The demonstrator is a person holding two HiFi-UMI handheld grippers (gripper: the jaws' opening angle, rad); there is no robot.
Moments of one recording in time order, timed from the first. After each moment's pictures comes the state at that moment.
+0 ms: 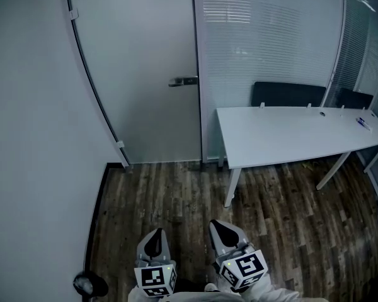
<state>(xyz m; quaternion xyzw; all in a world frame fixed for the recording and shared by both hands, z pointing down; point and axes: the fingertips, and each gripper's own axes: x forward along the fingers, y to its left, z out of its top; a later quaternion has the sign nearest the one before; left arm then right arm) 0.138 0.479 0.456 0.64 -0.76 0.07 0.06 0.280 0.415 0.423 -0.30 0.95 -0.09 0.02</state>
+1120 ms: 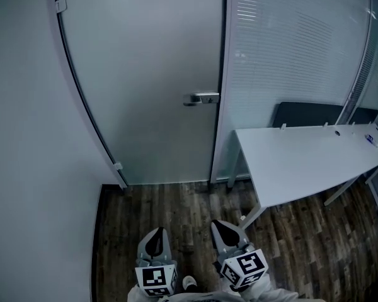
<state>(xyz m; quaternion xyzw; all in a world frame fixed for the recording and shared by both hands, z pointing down) -0.106 0.263 0.466 0.67 -0.74 0.06 0.06 0.038 0.207 0.439 -0.34 0.93 -0.11 0.00</state>
